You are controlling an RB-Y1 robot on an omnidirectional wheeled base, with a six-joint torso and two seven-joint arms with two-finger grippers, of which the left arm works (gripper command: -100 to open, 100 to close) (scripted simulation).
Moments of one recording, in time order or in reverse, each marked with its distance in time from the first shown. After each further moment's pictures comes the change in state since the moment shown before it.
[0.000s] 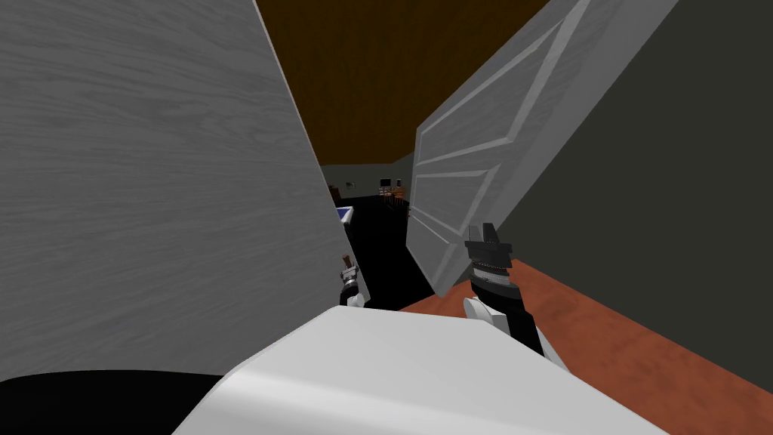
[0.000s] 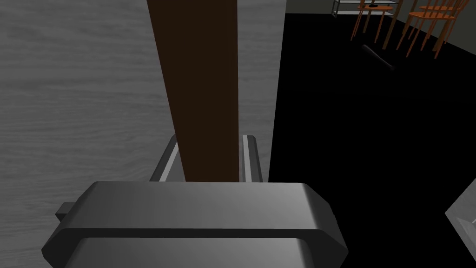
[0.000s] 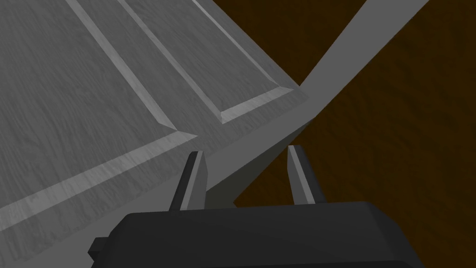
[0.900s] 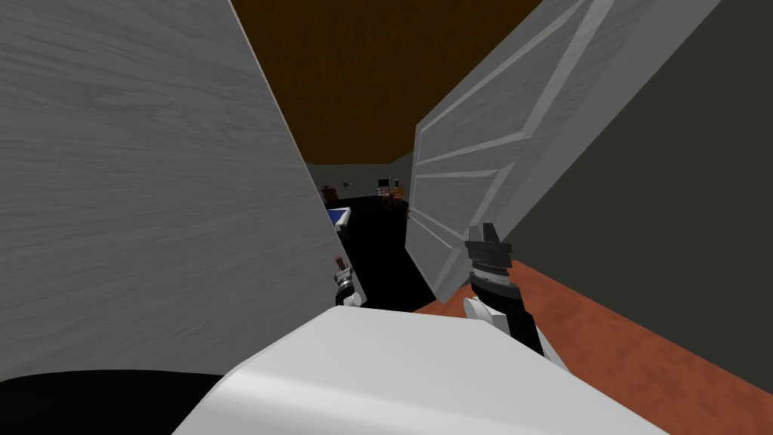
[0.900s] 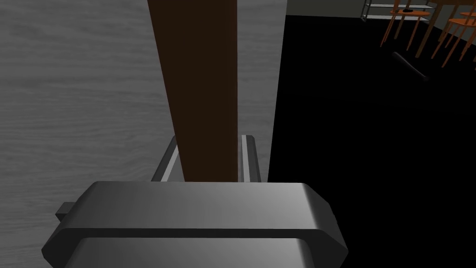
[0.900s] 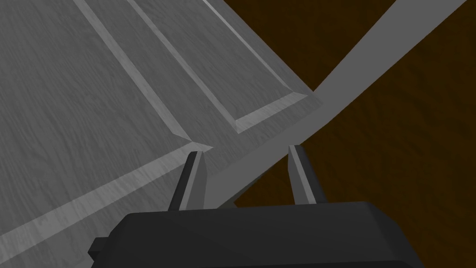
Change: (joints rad) arm -0.004 -0.013 0.119 0.014 -0.004 -0.014 0.000
